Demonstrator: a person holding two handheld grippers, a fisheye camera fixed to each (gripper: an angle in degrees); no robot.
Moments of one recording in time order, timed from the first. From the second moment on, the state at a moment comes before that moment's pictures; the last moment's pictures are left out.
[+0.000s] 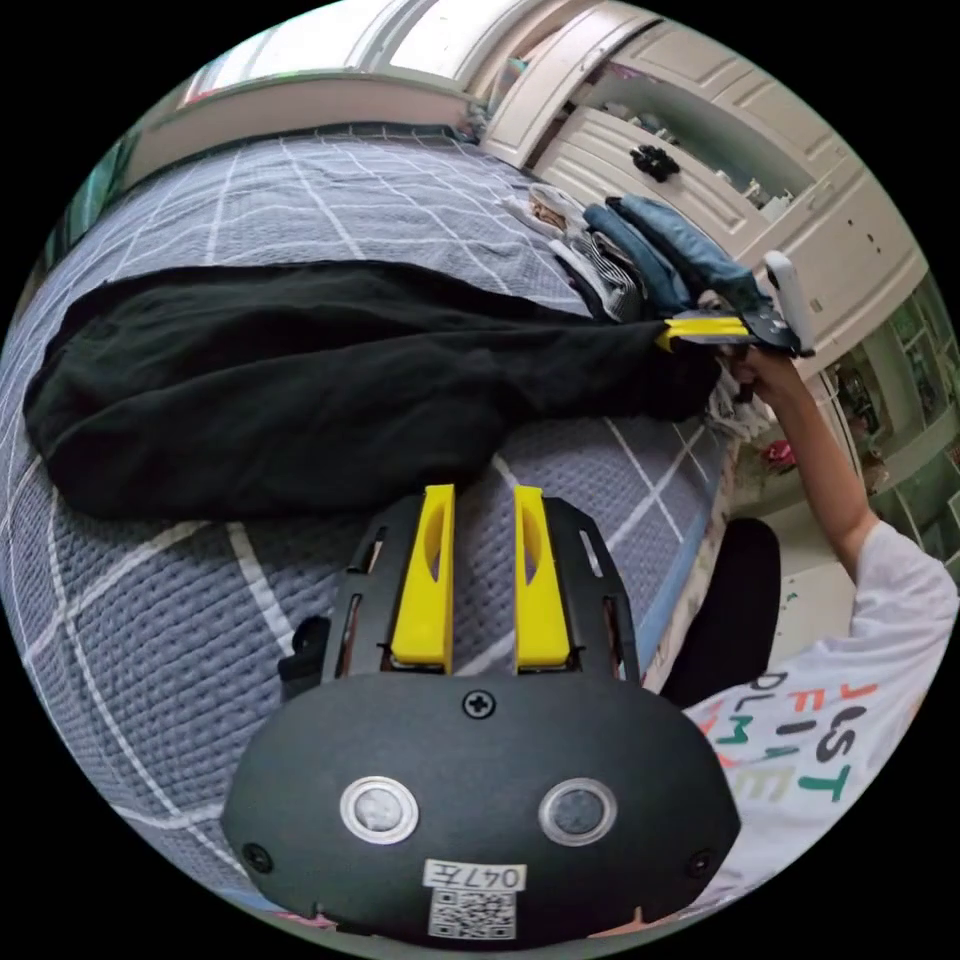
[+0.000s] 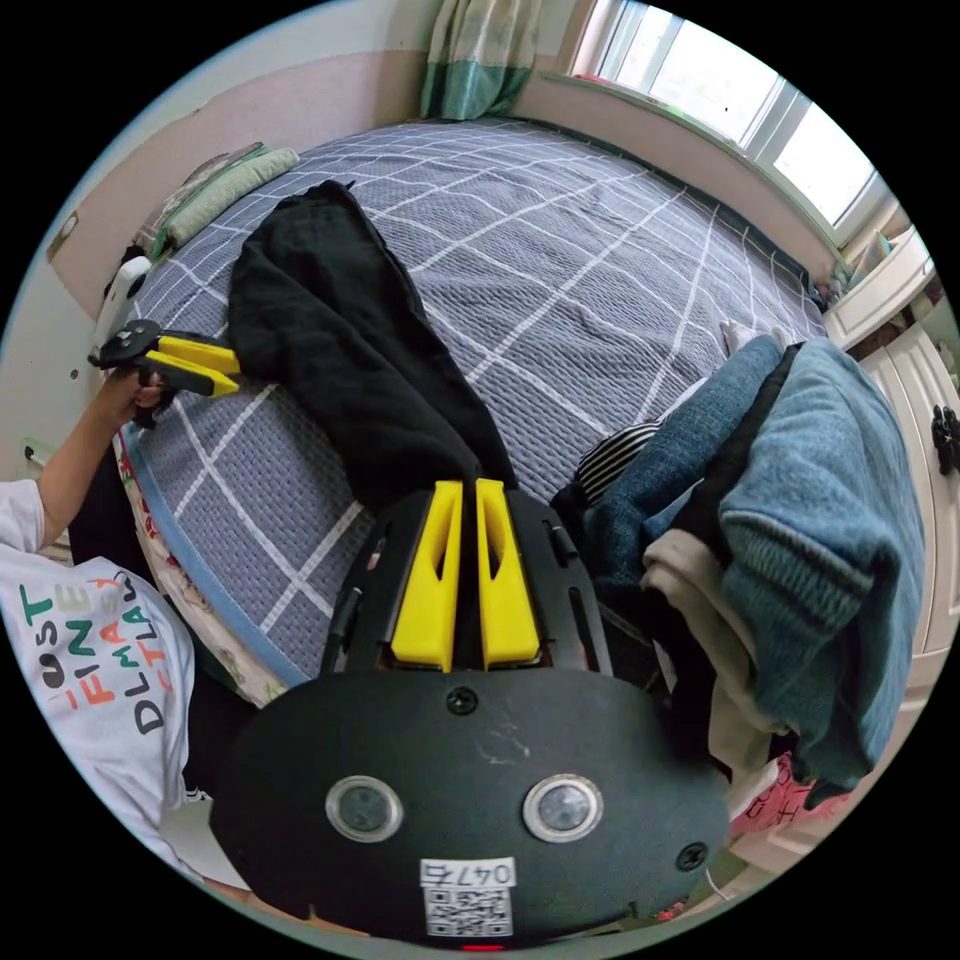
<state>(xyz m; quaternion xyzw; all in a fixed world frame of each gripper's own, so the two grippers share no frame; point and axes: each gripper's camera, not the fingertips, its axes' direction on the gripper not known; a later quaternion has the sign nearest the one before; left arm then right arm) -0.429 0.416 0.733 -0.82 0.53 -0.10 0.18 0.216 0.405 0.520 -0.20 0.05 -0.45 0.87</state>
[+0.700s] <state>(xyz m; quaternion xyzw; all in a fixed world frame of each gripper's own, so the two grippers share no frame) -0.426 0.394 0.687 -0.85 0.43 -0.04 0.31 0.206 0.448 0.507 -0.19 0.09 -0.51 0.83</state>
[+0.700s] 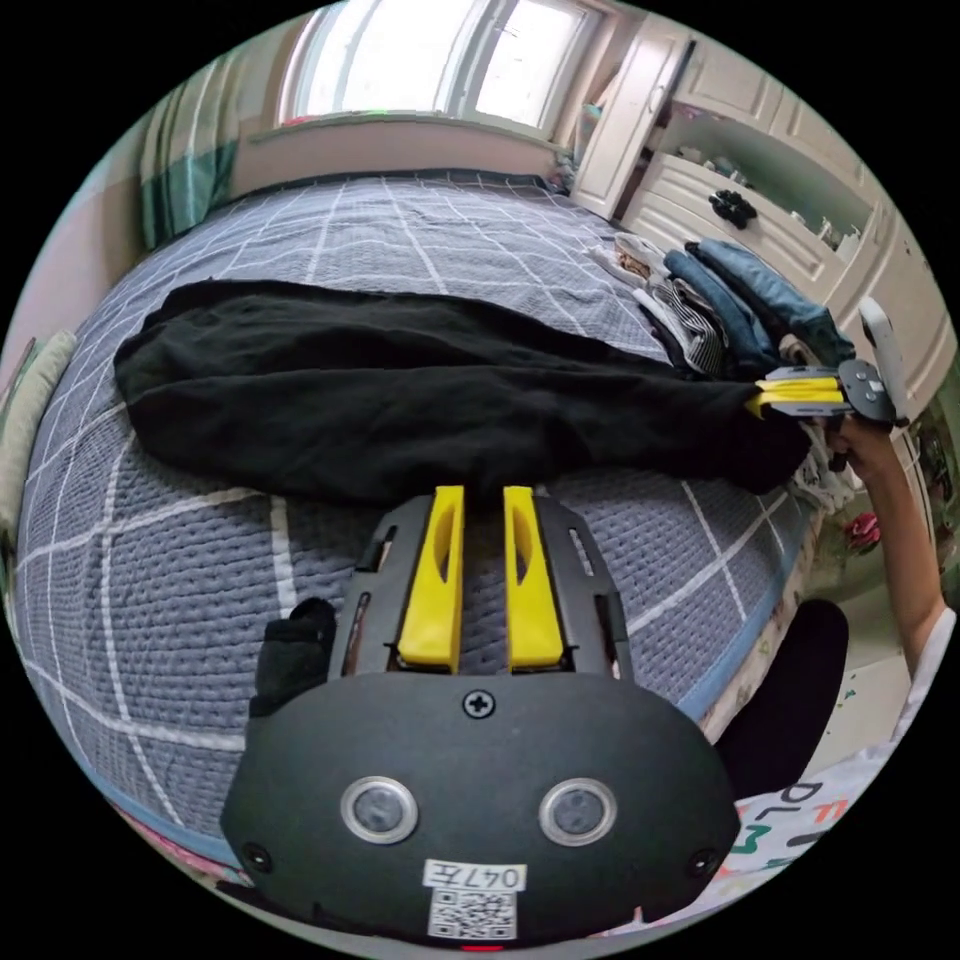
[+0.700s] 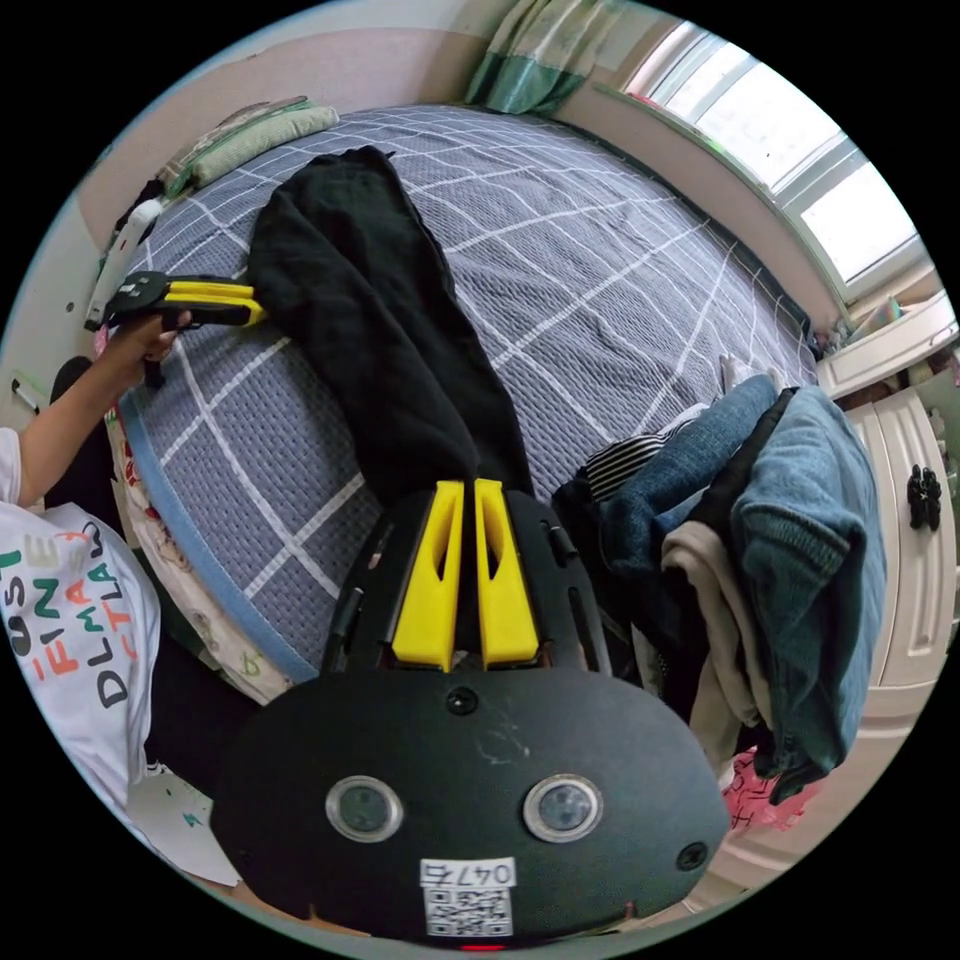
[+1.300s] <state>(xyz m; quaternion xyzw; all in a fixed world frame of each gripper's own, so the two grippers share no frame) -0.479 0.398 0.756 -0.79 0.61 -0.01 0.09 0.199 0.580 0.451 -0.24 0.01 -0.65 0.72</state>
